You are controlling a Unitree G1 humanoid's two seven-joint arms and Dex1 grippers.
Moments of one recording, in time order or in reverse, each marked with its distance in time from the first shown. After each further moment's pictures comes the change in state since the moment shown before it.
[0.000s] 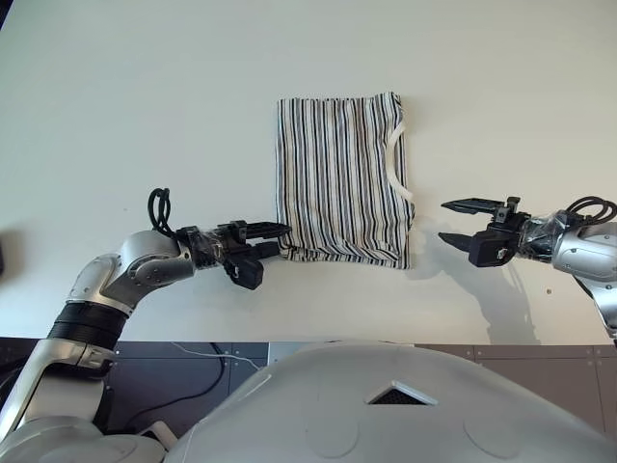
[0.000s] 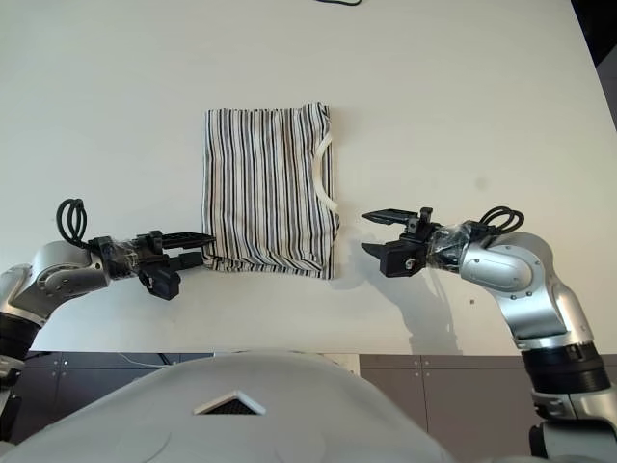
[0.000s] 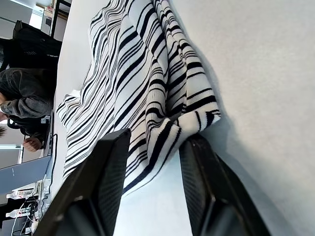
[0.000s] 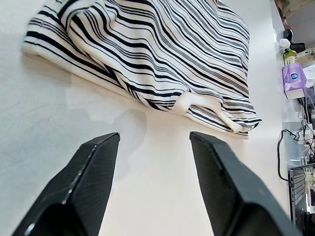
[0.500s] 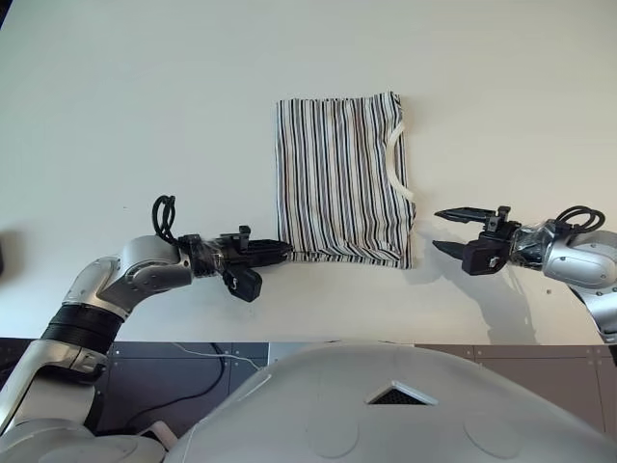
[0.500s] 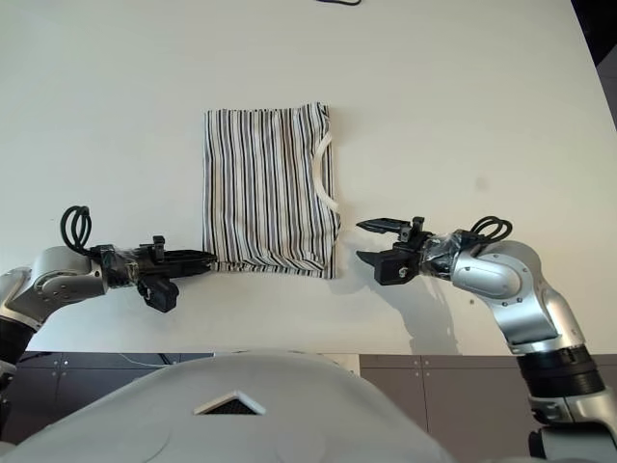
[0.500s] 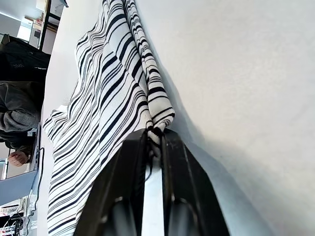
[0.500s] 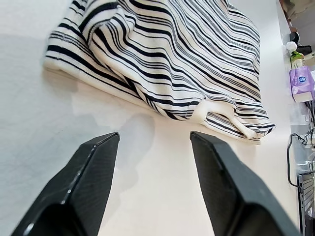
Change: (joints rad) left arm 0.008 0.048 -0.049 -0.005 -0.053 -0.027 -0.031; right arm 0.023 0.000 0.040 0.008 -0.026 -0.023 -0.039
